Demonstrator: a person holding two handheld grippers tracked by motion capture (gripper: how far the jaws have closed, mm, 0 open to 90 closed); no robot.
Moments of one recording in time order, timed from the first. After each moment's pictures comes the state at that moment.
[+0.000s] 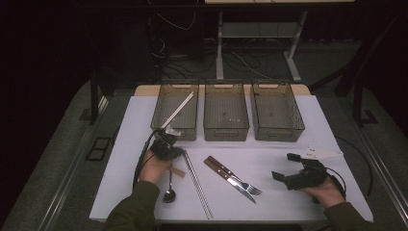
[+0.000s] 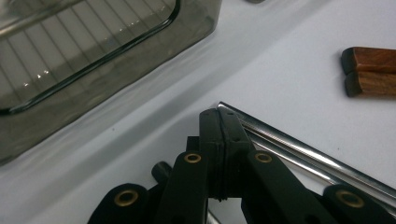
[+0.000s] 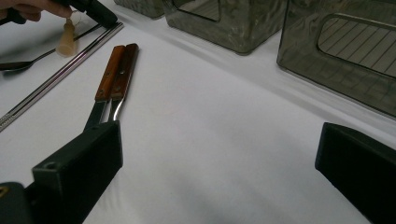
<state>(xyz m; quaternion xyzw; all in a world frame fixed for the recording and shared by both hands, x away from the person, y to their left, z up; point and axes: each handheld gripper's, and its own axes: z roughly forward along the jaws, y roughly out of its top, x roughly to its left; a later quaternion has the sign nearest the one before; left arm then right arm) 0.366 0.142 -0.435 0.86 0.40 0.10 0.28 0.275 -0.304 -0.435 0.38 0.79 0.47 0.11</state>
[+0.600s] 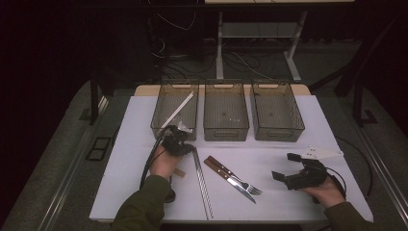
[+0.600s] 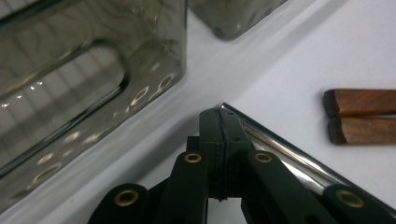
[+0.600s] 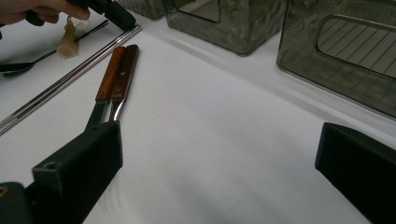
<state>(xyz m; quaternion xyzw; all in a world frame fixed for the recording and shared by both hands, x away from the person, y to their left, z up) 0.381 0.110 -0.436 0.87 0.37 0.10 0.29 0.275 -0.305 -0.435 0.38 0.79 0.47 0.11</state>
